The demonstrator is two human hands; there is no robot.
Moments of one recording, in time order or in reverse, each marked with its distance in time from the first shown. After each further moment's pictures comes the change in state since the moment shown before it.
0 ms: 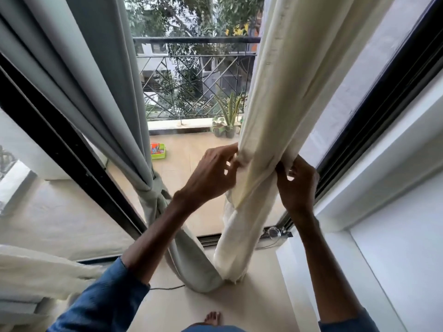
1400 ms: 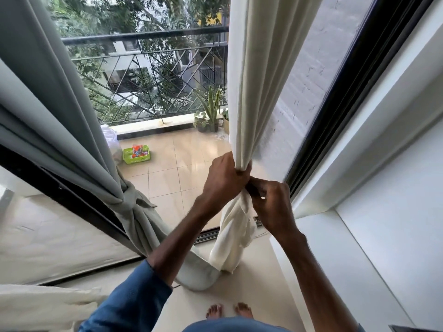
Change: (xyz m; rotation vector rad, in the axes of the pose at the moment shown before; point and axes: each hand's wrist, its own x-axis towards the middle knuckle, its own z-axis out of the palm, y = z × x) left_hand 0.014 0.034 0.080 -0.124 -0.046 -0.387; right_hand -0.049 0.002 -0.028 0.026 -0.332 0.020
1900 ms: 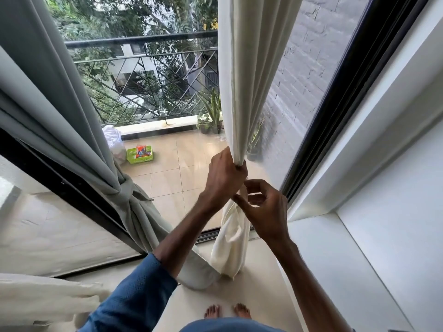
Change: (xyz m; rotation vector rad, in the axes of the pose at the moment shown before) left_hand -0.005 0.015 0.018 0.022 0.133 -0.037; right_hand -0.028 0.004 0.001 0.146 0.112 0.207
